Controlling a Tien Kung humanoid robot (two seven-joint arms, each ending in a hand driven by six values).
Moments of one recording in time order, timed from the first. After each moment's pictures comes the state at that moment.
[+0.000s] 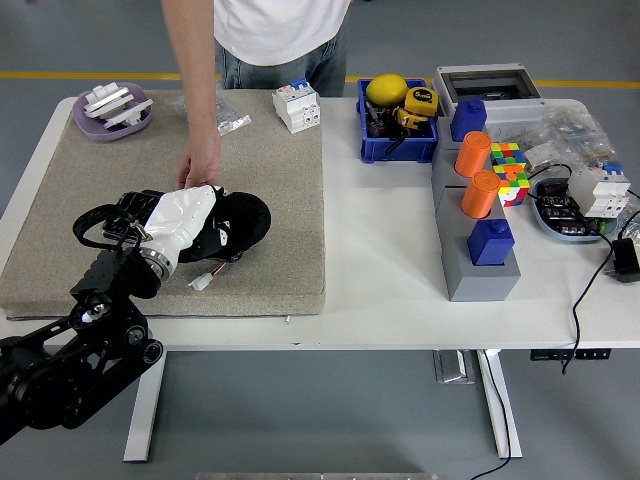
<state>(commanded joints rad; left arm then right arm) -0.44 0.31 -0.78 -1.29 2.01 0.25 0.41 0.12 -0.42 0.80 0.30 -0.13 -0.10 -0.12</state>
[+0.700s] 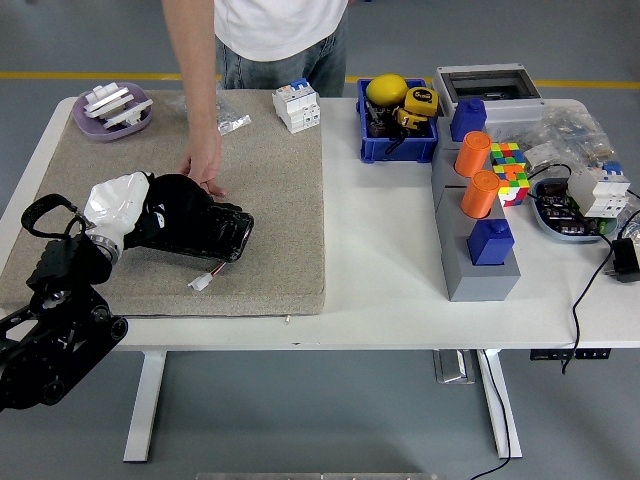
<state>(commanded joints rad) -0.44 0.34 -0.90 -1.13 2.03 0.28 0.45 0.12 -0.42 0.81 0.30 -0.14 -0.10 -0.12</state>
